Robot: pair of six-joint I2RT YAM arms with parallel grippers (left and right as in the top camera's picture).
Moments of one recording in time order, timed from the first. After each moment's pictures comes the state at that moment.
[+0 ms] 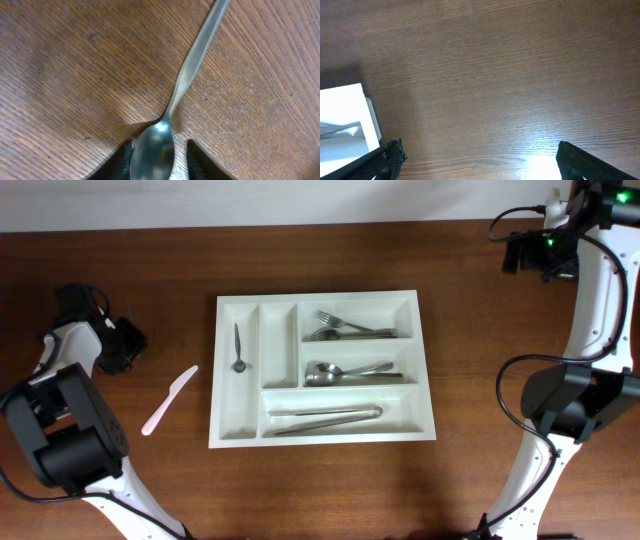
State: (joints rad) left arm 0.40 2.14 1.48 -0.60 0.14 -0.41; right arm -0.26 2.32 2.59 -1.46 -0.07 0.00
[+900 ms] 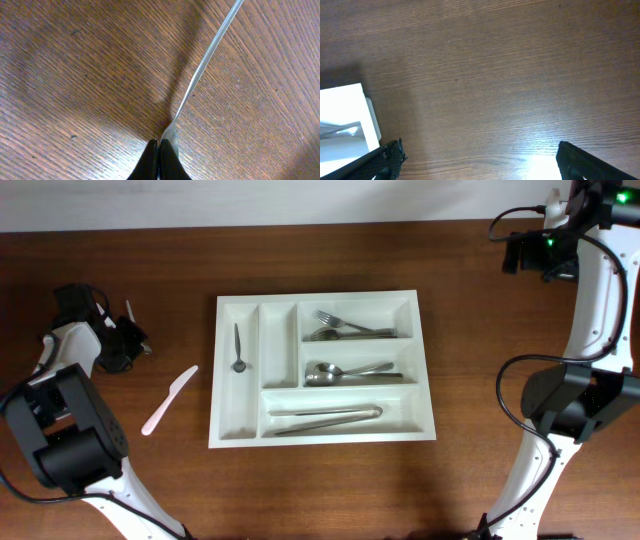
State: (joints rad) left arm 0.40 2.13 1.48 -0.59 0.18 -0.41; right arm -0.26 2.32 2.59 -1.46 -0.07 0.00
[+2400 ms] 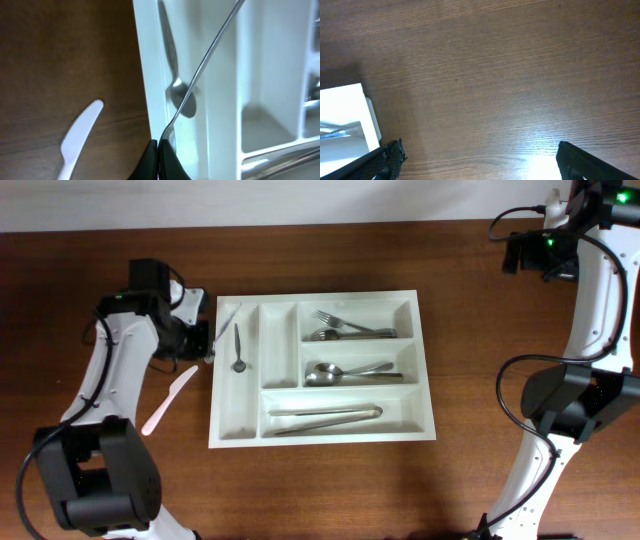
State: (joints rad) left arm 0.07 1.82 1.44 -0.96 0.21 0.12; right arm -0.26 2.32 2.59 -1.46 -0.07 0.00
